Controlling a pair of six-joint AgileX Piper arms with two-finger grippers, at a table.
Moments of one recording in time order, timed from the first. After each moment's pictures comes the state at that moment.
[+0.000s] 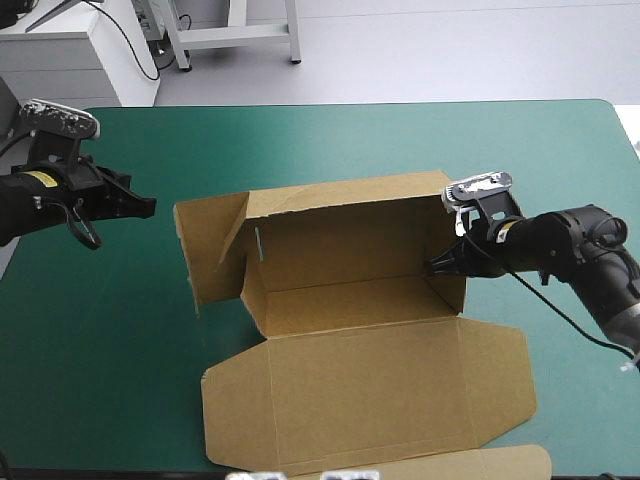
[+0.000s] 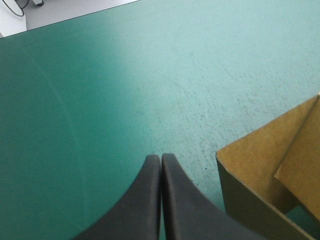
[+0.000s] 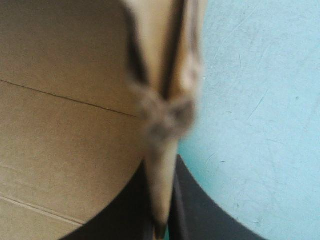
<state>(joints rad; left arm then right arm) 0.00 1.20 -1.45 -0.25 1.02 0.39 0.29 1.25 -1.16 0.16 0.94 -0.12</state>
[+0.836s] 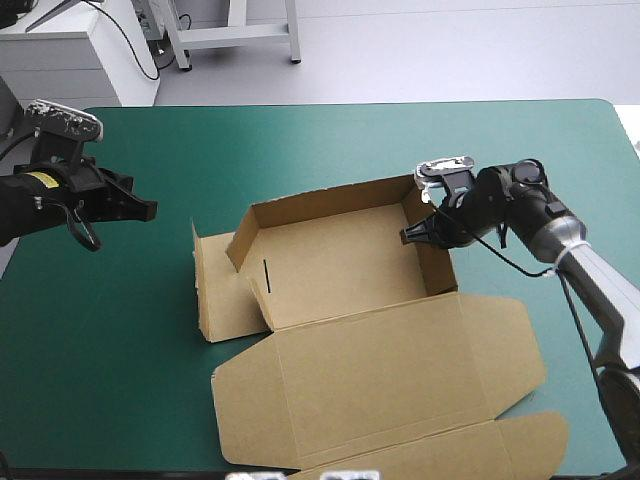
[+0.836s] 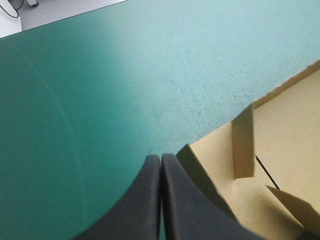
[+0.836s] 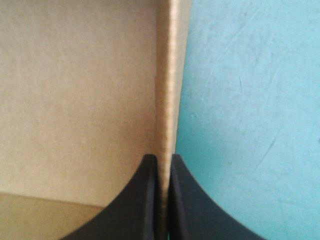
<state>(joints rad) 0.00 1.20 -1.45 -0.26 1.03 0.42 0.28 1.64 -1.35 0.13 0.93 -0.06</state>
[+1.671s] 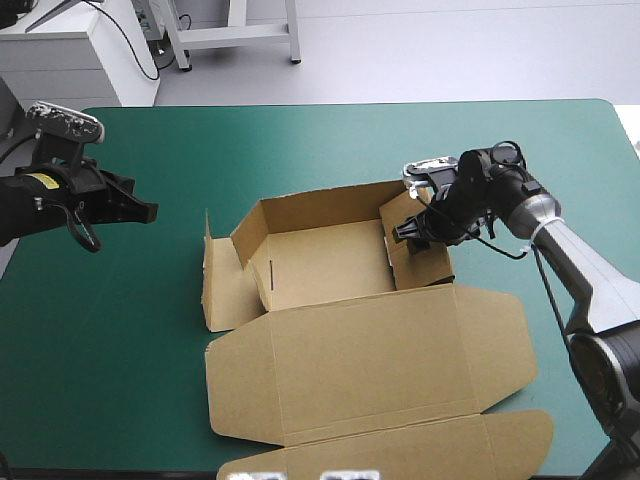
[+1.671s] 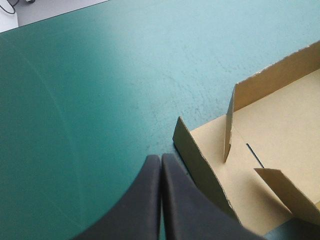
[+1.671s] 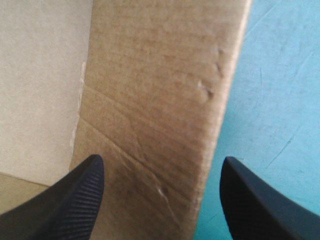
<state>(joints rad) 0.00 1.20 -1.45 -0.26 1.04 0.42 0.29 1.75 -1.50 0.14 1.08 -0.07</state>
